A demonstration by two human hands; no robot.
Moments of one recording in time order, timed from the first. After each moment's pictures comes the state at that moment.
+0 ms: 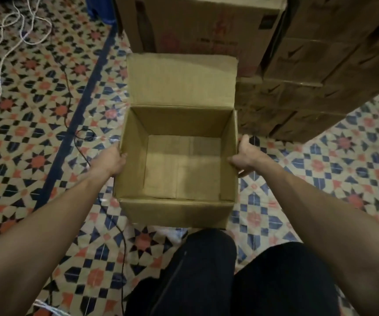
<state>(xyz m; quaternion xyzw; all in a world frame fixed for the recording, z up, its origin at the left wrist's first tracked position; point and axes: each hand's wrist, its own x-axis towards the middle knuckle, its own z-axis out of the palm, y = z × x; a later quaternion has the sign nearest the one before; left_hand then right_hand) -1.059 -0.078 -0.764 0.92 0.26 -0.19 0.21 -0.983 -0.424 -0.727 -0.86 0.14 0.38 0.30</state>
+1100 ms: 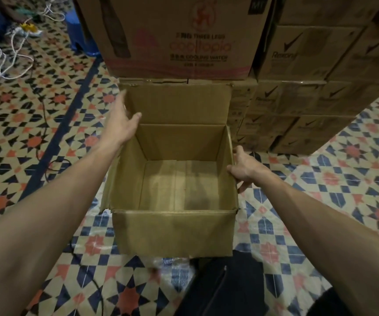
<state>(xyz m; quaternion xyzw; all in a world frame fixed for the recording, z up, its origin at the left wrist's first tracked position) -0.903 -0.112 -0.801 0.90 0.15 0.08 0.40 -0.939 -0.436 -0.829 -0.87 0.12 0.32 0.36</state>
